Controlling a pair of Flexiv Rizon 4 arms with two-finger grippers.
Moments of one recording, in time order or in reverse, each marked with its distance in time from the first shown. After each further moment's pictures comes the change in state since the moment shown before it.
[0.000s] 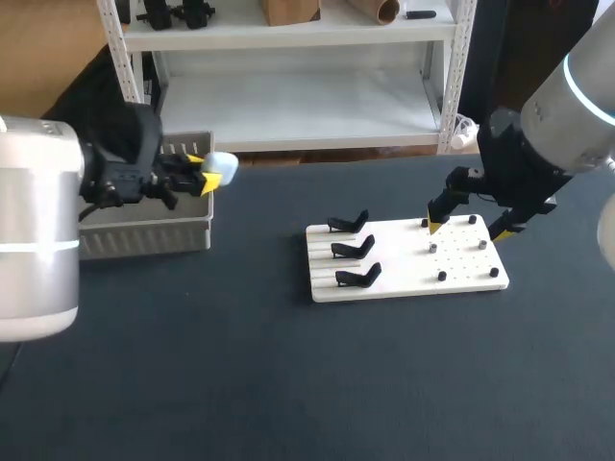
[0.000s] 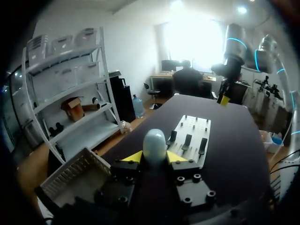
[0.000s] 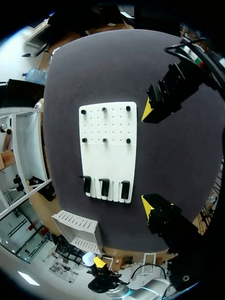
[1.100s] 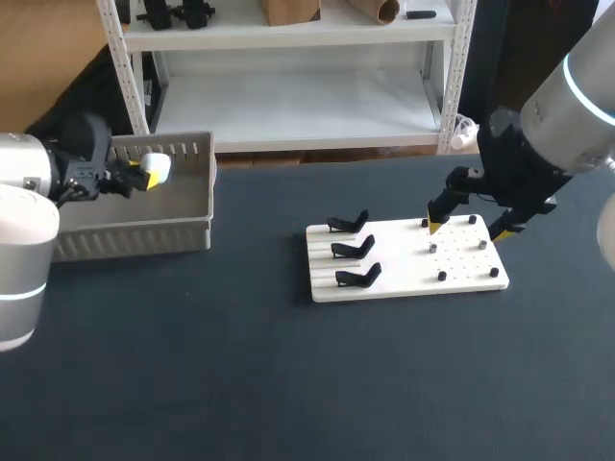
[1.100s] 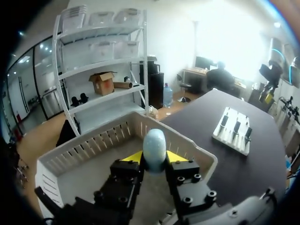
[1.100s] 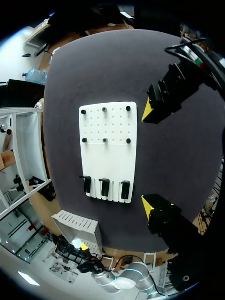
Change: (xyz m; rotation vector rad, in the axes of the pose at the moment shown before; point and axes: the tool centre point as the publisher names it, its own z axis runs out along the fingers) left arm 0.085 0.138 0.013 -0.187 0.056 -0.189; right arm 0.000 0.000 0.000 0.000 0.000 0.000
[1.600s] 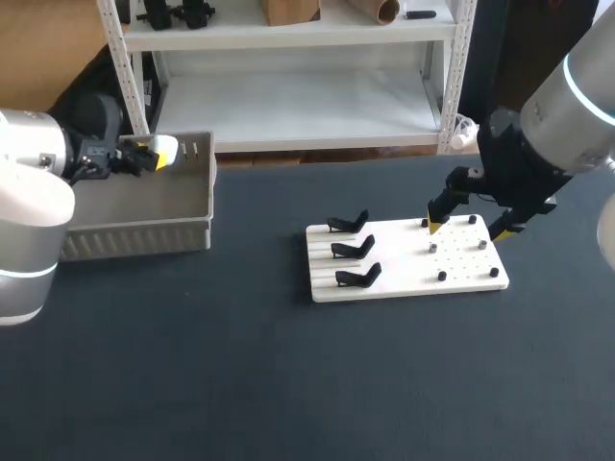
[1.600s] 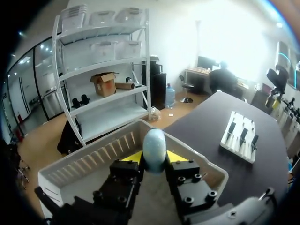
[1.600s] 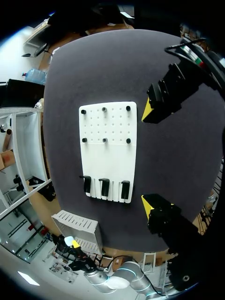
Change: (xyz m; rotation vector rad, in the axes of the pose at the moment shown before) left arm -0.024 0.014 0.021 -0.019 0.009 -0.003; right arm 0.000 0.000 0.000 0.000 0.000 0.000
